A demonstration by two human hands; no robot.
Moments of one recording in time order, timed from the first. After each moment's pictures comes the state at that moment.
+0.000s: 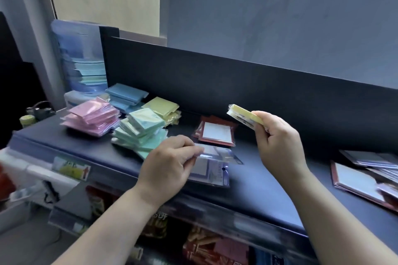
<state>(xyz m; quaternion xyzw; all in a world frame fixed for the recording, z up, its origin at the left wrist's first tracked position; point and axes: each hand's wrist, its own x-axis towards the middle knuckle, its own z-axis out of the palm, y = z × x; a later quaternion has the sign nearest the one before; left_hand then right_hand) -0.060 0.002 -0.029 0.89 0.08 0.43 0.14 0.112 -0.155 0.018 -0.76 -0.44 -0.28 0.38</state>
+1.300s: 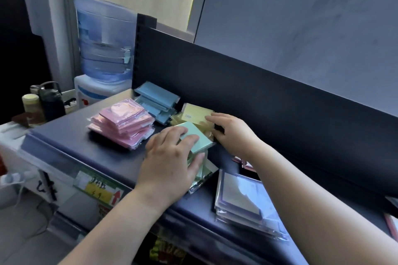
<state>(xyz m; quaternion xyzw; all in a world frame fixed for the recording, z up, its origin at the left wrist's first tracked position) -0.080 0.110 -0.034 0.89 0.27 0.35 0.09 0.105 0.059 0.019 -0.81 -0.56 -0.04 0.17</state>
